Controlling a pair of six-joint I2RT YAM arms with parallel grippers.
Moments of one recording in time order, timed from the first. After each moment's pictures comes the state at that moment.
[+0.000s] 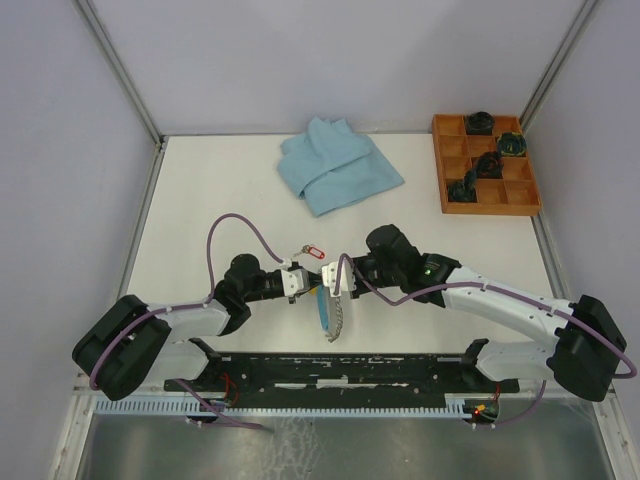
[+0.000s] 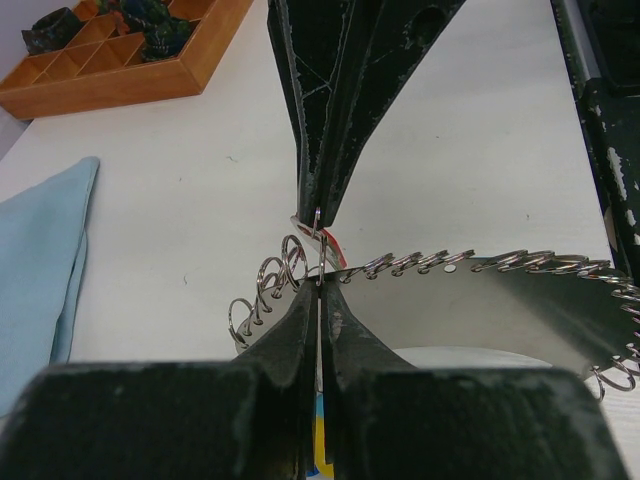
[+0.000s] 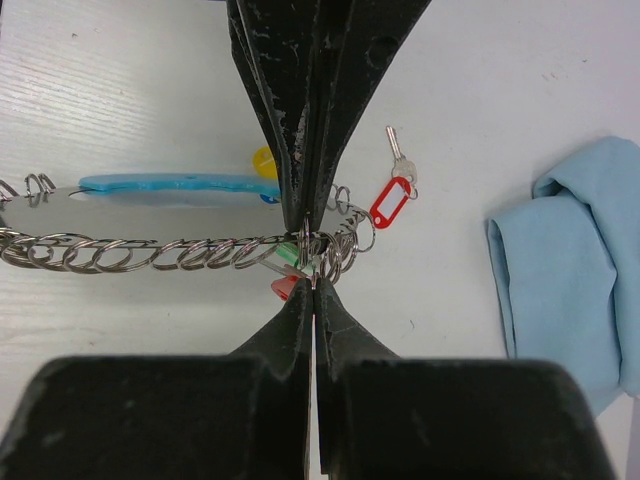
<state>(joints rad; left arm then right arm) -0.66 1.25 0.24 0.91 0.71 0.40 0.90 1.23 0.81 -0.24 -0.34 -0.87</state>
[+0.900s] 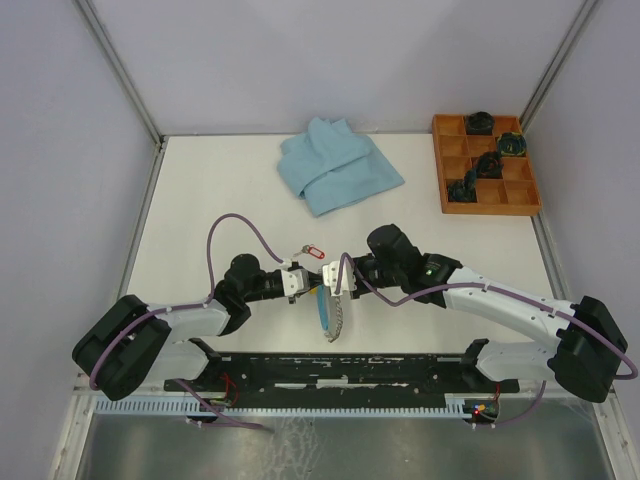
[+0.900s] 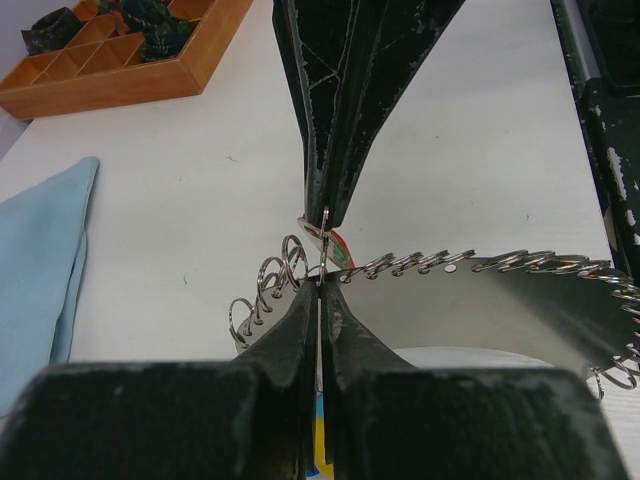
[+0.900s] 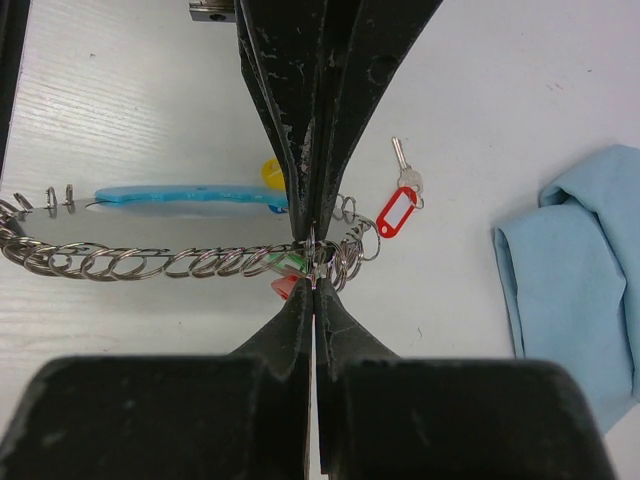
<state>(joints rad) -0.66 1.25 0.24 0.91 0.71 0.40 0.90 1.22 0.81 -0.24 -0.36 -0.84</state>
